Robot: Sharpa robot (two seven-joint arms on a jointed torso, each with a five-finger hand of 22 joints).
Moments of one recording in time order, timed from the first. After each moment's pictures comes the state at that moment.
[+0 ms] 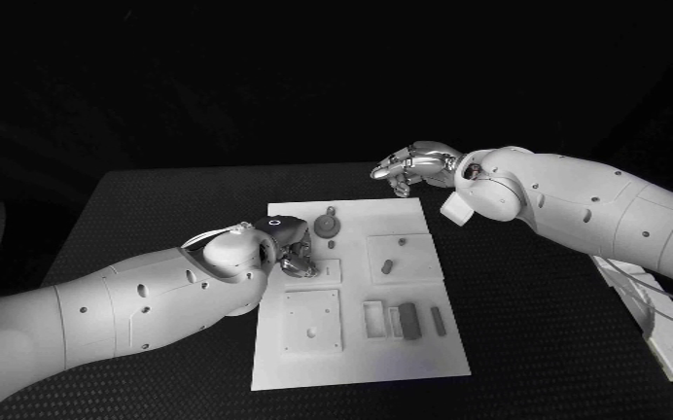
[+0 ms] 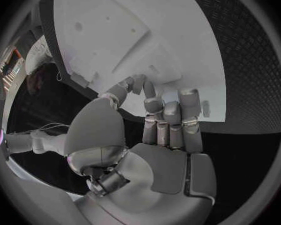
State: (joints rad) left arm 1.17 -0.60 -0.18 1.37 -1.60 -0.19 -0.38; left_hand 0.93 -0.26 0.49 -0.07 0.23 1.18 0.02 0.29 0.82 1.21 -0.09 1.14 0.88 1.08 -0.19 1.46 0.86 0.02 1.26 -0.27 0.83 1.31; right arm 1.29 -0.67 -0.07 1.08 -0.53 0.14 0.12; right_hand 0.91 -0.09 0.49 -0.26 0.07 0.80 0.19 0.20 0.64 0.83 0.09 1.08 0.74 0.91 -0.02 1.24 0.86 0.25 0.82 0.08 1.03 1.29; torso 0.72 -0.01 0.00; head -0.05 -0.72
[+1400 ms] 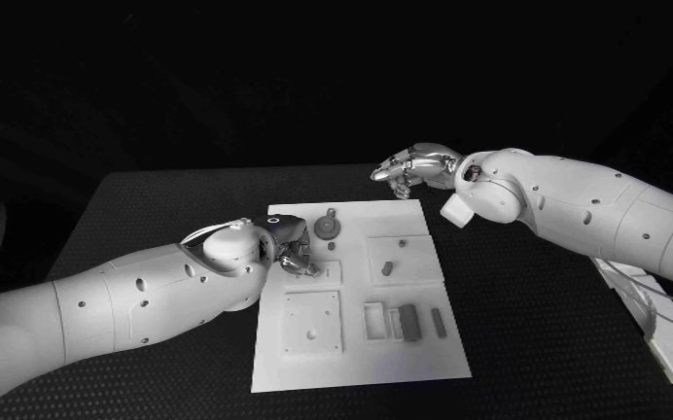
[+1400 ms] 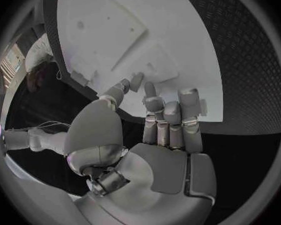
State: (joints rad) left arm 1.19 -0.60 -0.18 1.37 -1.57 -0.14 -0.38; left_hand 0.89 -0.28 0.44 -0.03 0.23 1.14 0.02 0.27 0.81 1.20 -0.08 1.14 0.88 1.08 -0.18 1.46 0.86 0.02 1.25 -0.27 0.83 1.31; right arm 1.29 -0.66 -0.07 1.08 -0.53 0.14 0.12; right_hand 0.91 -0.09 0.49 -0.26 0.07 0.80 0.19 0.20 0.64 0.83 0.09 1.08 0.74 0.91 -0.02 1.24 0.86 0.25 0.82 0.08 1.03 1.29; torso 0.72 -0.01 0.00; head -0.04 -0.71
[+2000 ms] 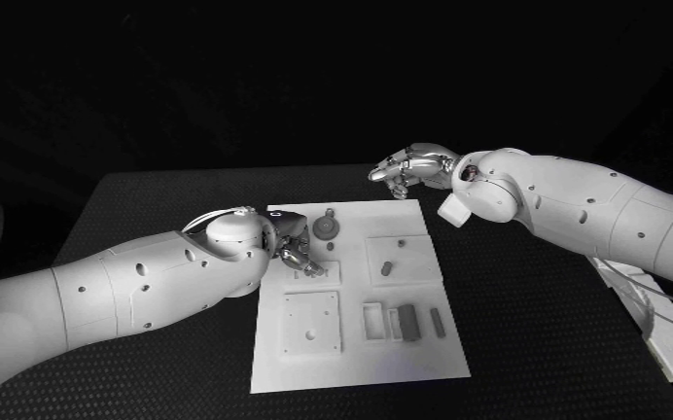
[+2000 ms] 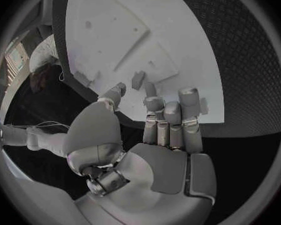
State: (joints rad) left arm 1.23 -0.58 -0.17 1.35 -1.53 -0.01 -0.37; left_hand 0.82 -0.28 0.39 0.03 0.21 1.13 0.02 0.27 0.81 1.18 -0.08 1.14 0.88 1.06 -0.18 1.46 0.87 0.02 1.23 -0.26 0.82 1.31; right arm 1.29 -0.66 -0.07 1.08 -0.53 0.14 0.12; right_hand 0.91 -0.09 0.49 -0.26 0.07 0.80 0.19 0.20 0.64 0.83 0.09 1.09 0.74 0.91 -0.02 1.24 0.86 0.25 0.82 0.08 1.03 1.29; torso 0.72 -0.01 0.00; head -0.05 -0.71
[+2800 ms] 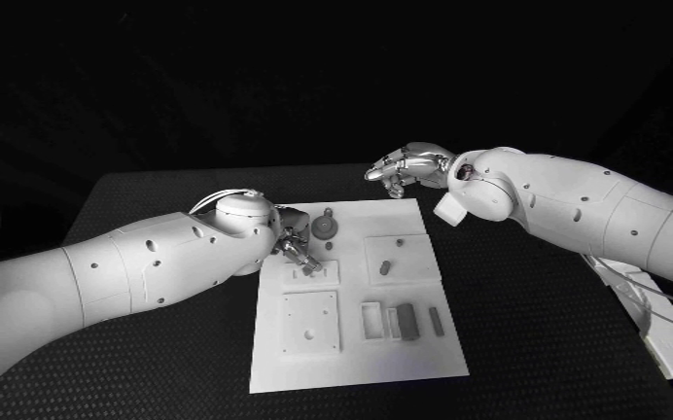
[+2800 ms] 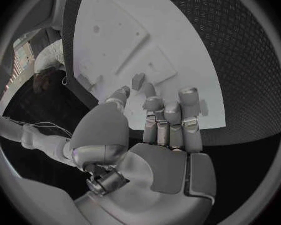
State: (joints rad) left arm 1.27 -0.52 -0.17 1.27 -1.48 0.18 -0.35; left_hand 0.94 -0.09 0.12 0.12 0.39 1.11 0.01 0.38 0.94 1.16 -0.10 1.15 0.88 1.04 -0.17 1.47 0.87 0.02 1.20 -0.25 0.83 1.31; right arm 1.29 -0.65 -0.07 1.07 -0.53 0.14 0.12; right_hand 0.90 -0.10 0.49 -0.25 0.07 0.80 0.19 0.20 0.64 0.83 0.09 1.09 0.74 0.91 -0.02 1.24 0.86 0.25 0.82 0.08 1.03 1.29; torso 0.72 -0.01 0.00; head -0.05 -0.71
